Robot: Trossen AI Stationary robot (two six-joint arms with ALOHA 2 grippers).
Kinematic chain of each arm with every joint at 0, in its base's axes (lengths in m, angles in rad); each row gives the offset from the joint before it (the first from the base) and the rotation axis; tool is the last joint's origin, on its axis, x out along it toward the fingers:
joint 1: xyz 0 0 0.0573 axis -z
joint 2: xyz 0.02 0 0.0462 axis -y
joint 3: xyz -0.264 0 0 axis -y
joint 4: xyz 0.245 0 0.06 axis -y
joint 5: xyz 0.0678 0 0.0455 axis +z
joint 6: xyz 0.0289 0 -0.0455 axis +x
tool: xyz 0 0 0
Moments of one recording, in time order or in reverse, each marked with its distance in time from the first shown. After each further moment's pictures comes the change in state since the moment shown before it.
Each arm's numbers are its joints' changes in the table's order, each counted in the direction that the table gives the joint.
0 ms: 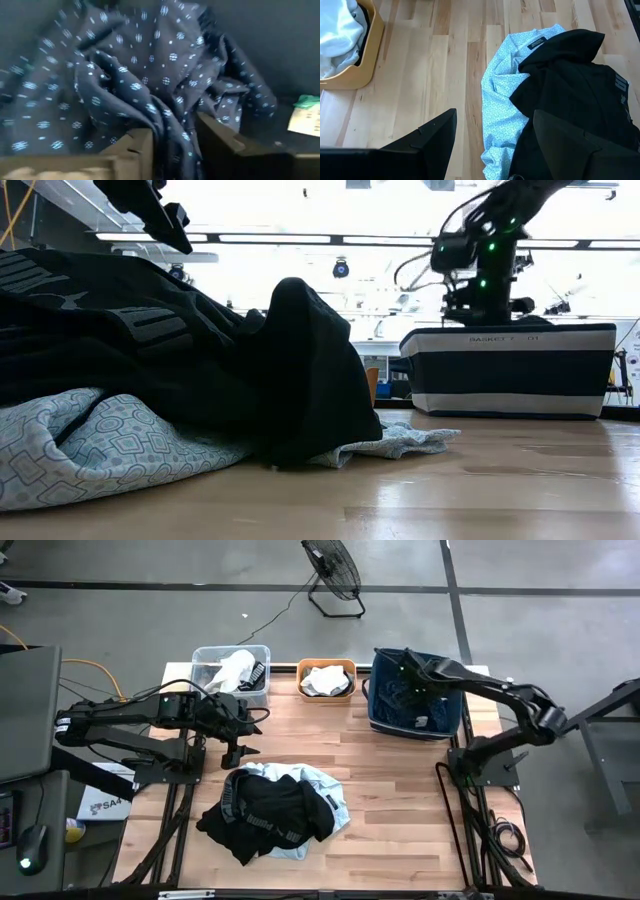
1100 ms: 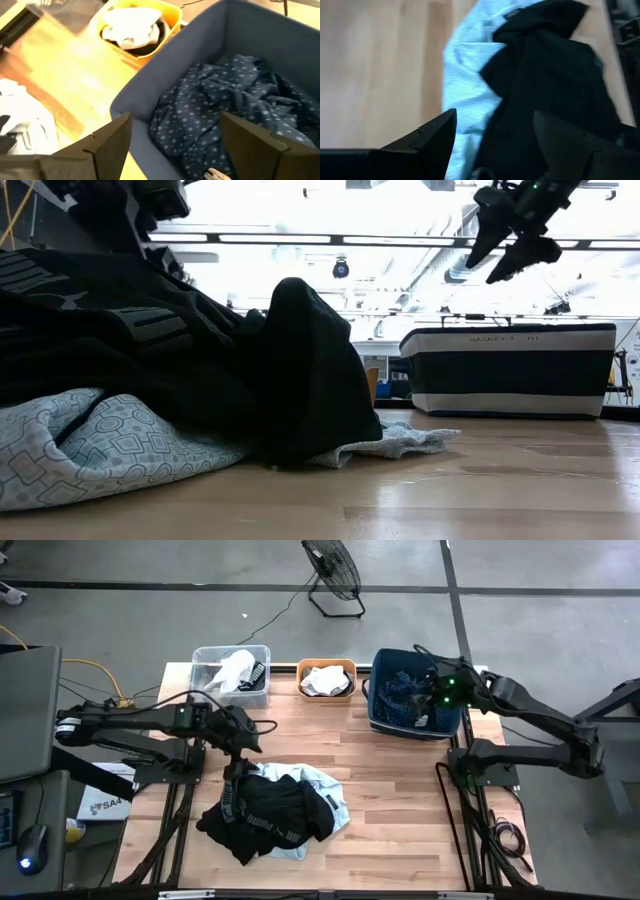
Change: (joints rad) left arm 0.000 -0.005 -0.213 0.142 -0.176 -0.109; right arm -0.213 0.505 -0.001 -0.004 0.186 0.184
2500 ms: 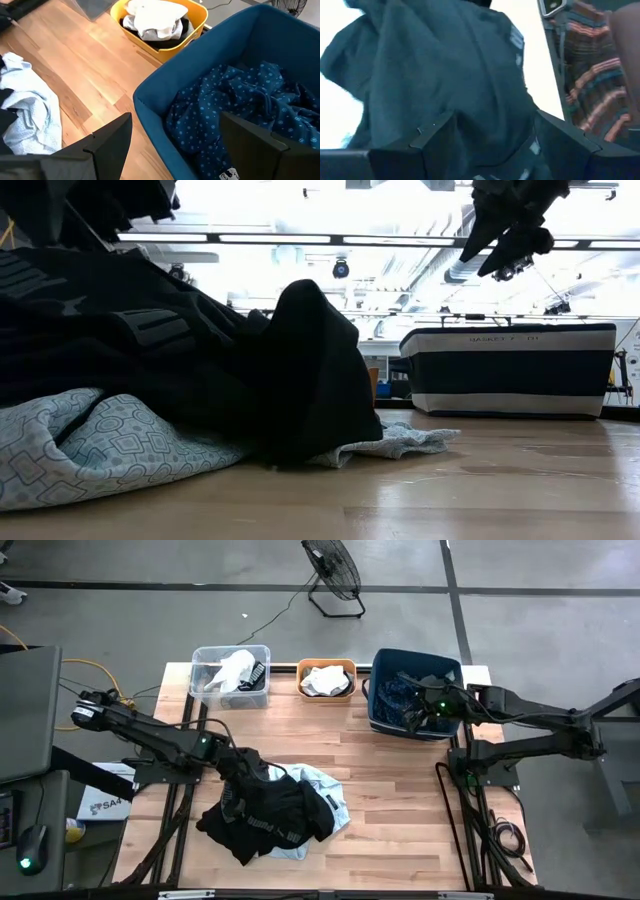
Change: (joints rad) left arm 0.334 -0.201 -0.066 0.286 -0.119 -0.260; right arm -0.285 -0.042 0.000 0.007 -0.198 0.061
